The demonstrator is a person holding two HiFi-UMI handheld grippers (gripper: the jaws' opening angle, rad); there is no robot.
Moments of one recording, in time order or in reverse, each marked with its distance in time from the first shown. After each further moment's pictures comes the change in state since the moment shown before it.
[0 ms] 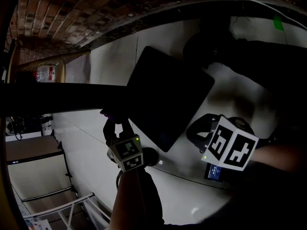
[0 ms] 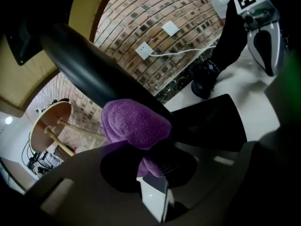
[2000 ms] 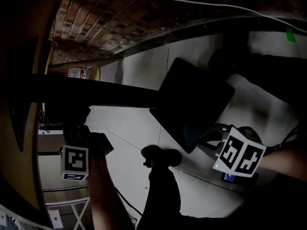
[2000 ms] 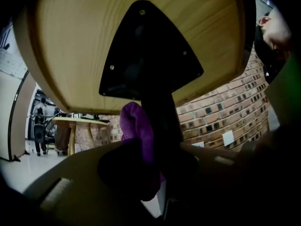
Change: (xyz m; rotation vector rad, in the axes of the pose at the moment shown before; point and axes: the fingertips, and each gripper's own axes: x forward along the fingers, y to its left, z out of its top) left arm -0.157 0.262 0.161 -0.754 -0.635 0.190; right arm -0.024 0.050 0.053 -0.114 -0.129 0.039
